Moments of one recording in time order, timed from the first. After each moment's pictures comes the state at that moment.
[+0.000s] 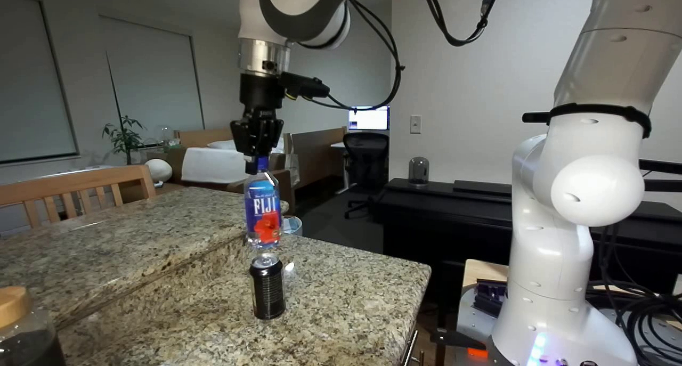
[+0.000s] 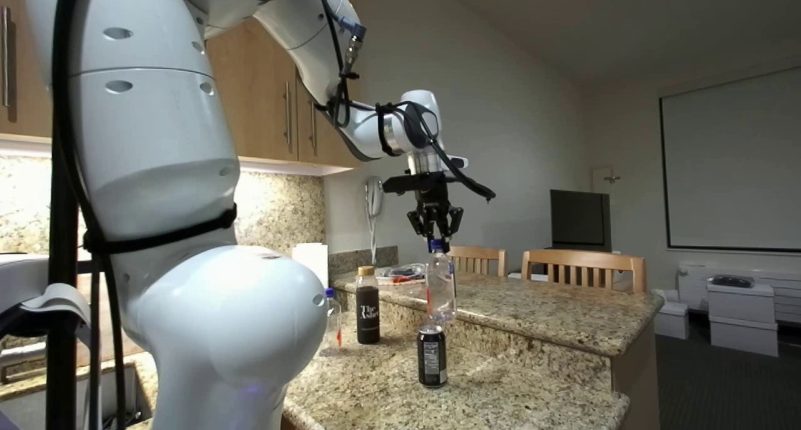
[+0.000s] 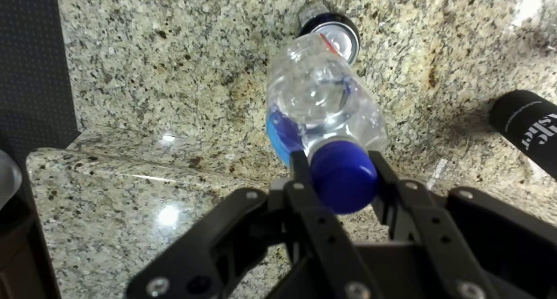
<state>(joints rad) 0.13 -0.27 0.13 -2.23 0.00 2.16 0.11</state>
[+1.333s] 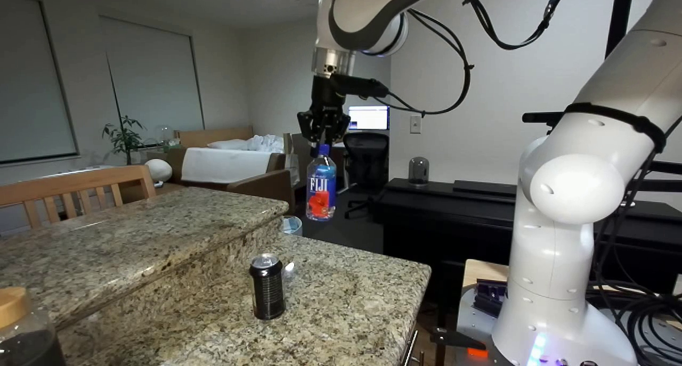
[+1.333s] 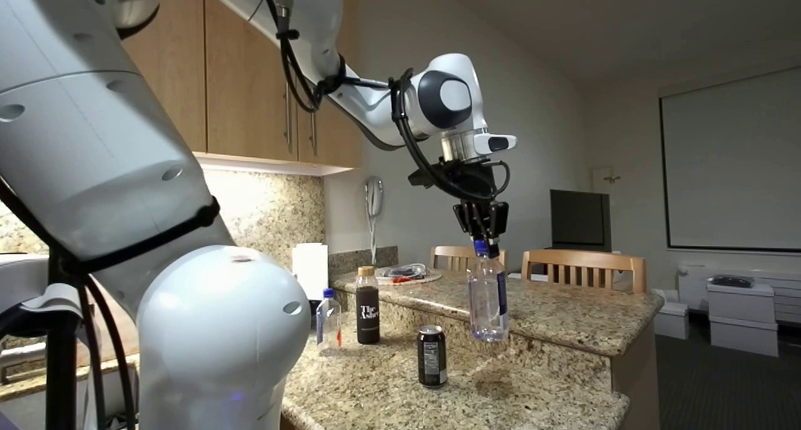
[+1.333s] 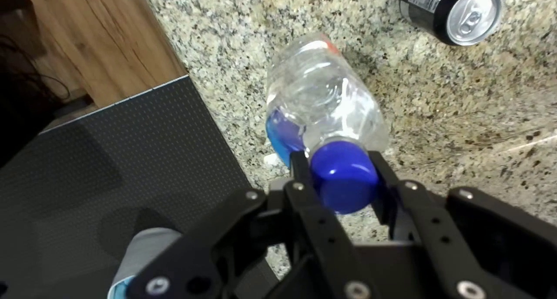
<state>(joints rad) -0.08 -0.52 0.03 -2.46 -0.02 2.18 0.38</state>
